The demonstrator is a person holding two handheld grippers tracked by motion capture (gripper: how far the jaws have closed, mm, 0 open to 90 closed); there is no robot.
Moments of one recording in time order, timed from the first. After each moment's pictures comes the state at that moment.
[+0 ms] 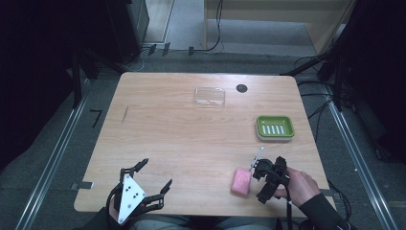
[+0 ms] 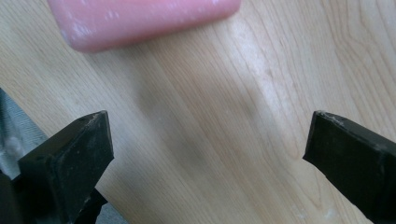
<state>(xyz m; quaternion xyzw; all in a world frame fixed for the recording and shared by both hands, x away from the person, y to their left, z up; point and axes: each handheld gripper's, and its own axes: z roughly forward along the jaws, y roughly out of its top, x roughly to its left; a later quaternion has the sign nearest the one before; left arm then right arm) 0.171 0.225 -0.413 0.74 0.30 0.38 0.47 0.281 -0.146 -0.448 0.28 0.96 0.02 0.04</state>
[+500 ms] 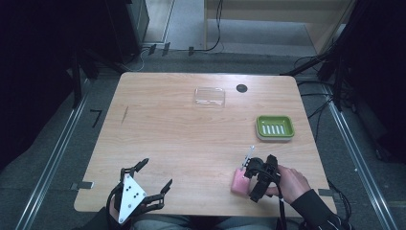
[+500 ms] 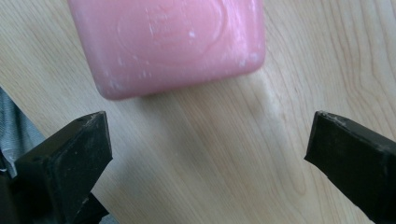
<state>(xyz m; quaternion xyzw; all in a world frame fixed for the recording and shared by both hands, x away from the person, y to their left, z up) 0.171 0.224 -0.413 0.74 0.29 0.38 0.47 0.287 -0.125 -0.449 0.26 0.97 0.03 0.03</state>
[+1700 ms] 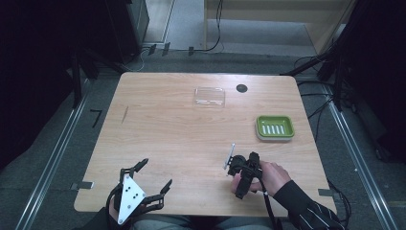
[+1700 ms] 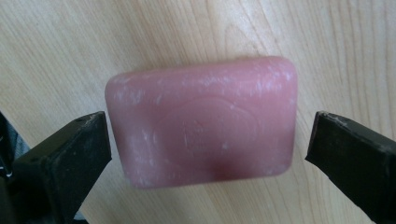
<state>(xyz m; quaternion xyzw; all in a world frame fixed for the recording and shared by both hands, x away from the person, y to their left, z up) 0.170 0.225 -0.413 0.74 0.29 0.38 0.47 0.302 -0.081 -0.459 0.22 0.98 0.02 0.01</state>
